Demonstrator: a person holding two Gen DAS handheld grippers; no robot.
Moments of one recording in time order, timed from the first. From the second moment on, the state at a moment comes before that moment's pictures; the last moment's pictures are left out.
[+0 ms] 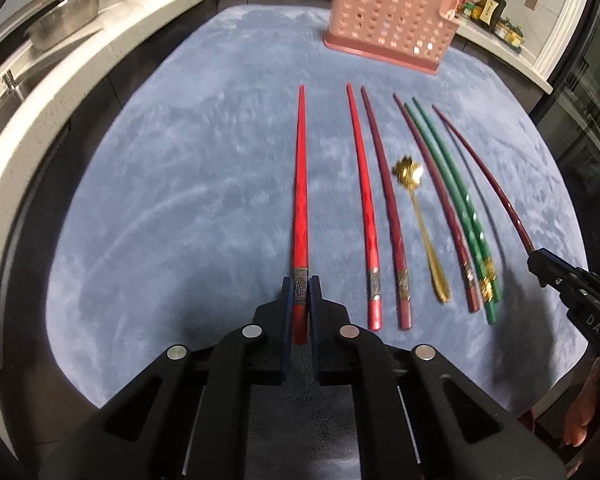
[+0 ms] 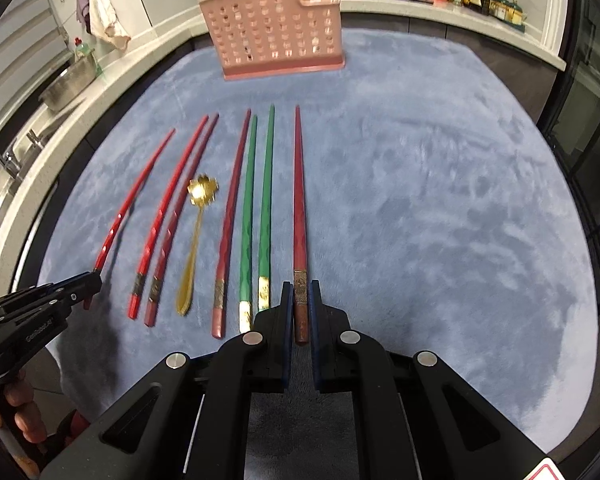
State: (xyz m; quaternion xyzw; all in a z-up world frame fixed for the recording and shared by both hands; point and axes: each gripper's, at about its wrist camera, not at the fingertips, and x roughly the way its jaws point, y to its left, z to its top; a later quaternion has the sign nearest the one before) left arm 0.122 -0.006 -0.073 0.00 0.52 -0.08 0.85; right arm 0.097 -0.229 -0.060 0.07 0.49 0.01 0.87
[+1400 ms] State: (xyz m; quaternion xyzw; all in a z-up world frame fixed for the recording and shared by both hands) left arm 0.260 -0.004 0.168 -0.04 0.30 -0.10 0.95; right arm 0.215 -0.291 0.151 0.14 0.28 0.01 0.95
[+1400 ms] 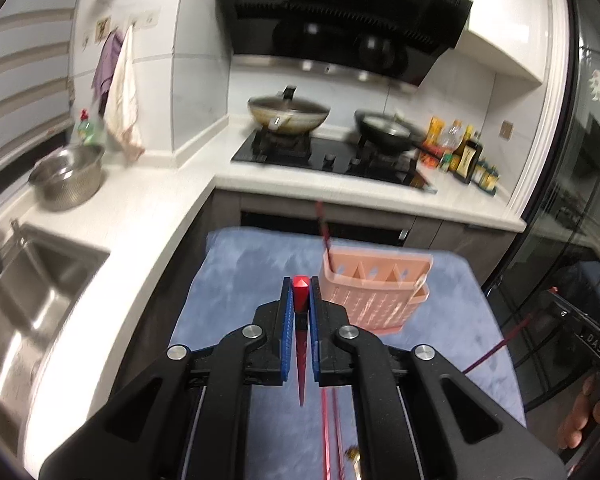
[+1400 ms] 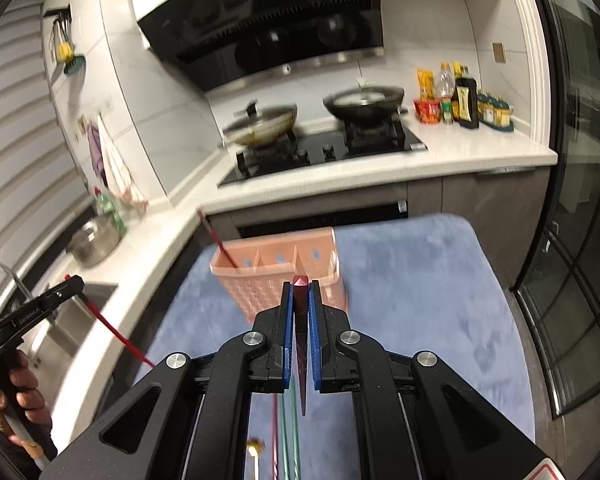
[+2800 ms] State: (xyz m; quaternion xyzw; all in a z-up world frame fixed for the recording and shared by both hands) left arm 0.415 -0.052 0.146 -0.08 0.29 -0.11 0.95; right arm 0.382 -0.287 0.119 0.15 0.30 0.02 0.94
